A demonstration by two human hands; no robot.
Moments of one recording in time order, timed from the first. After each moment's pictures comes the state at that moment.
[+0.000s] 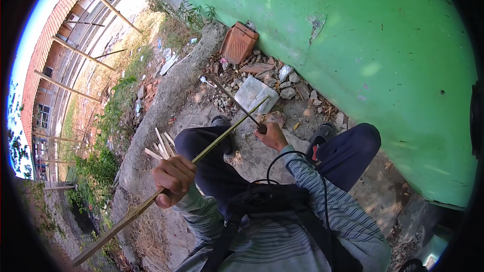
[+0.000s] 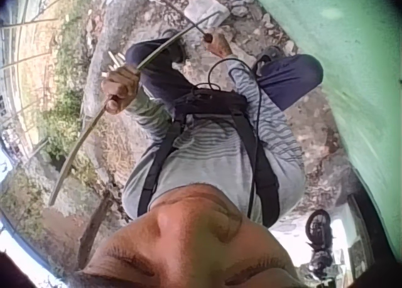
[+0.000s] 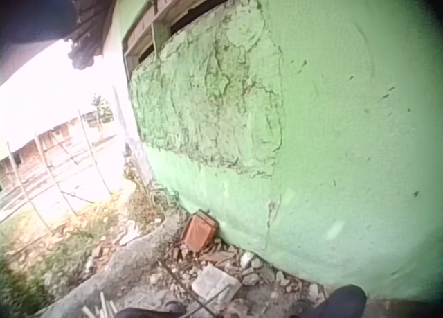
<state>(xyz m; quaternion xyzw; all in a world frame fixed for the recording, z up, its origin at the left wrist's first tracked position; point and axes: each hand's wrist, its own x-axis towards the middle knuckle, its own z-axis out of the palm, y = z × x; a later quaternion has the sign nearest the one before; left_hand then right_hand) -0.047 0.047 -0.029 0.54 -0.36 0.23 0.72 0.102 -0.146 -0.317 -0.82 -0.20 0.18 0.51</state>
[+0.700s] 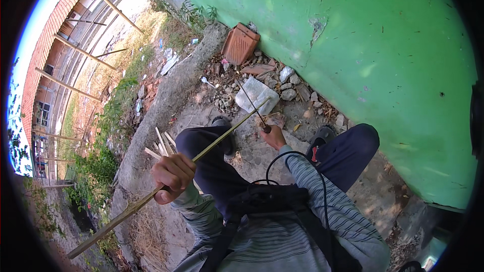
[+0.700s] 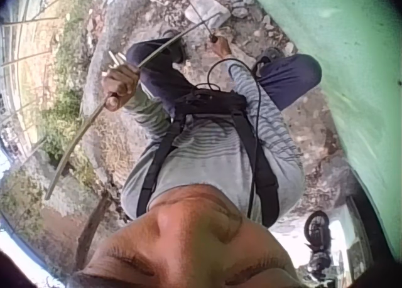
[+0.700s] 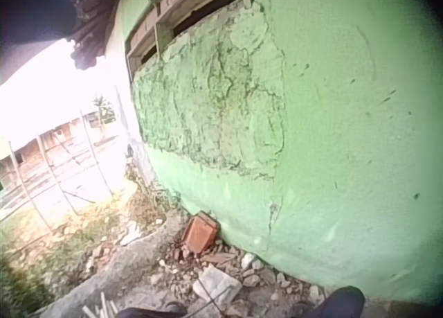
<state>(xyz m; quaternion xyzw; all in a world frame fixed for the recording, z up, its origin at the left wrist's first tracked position) -0.035 0.051 -0.026 0.53 -0.39 0.21 0.73 0.106 -0.158 -0.362 -0.82 -0.12 0.18 0.54</state>
